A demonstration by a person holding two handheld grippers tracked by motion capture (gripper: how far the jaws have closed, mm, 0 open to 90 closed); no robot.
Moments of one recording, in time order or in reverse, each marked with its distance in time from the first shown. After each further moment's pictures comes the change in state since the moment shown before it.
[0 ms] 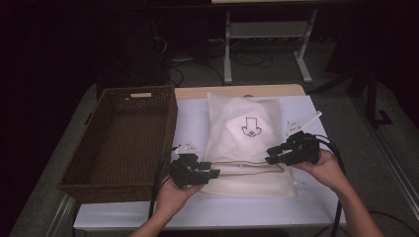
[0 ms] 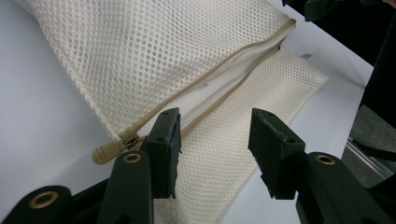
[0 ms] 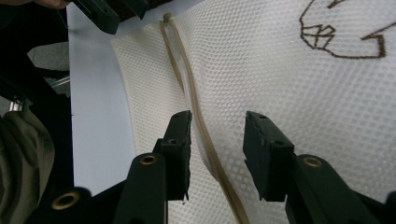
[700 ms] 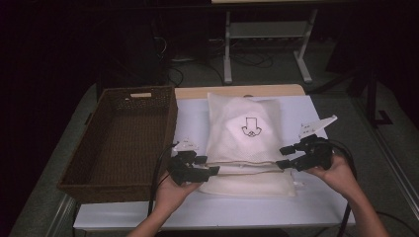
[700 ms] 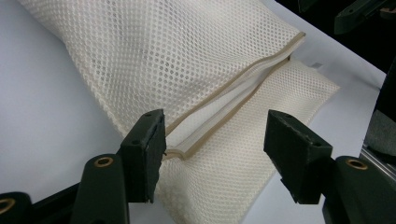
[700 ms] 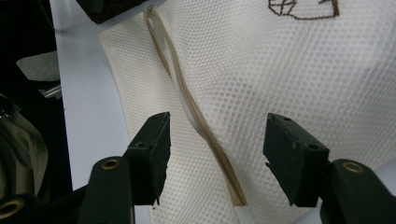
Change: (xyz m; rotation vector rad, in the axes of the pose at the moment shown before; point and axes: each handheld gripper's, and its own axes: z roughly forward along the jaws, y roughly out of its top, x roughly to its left) left arm 0.003 0.005 -0.003 -0.026 0.033 0.029; right arm 0.000 -0.025 -0.020 -0.018 -0.057 0.065
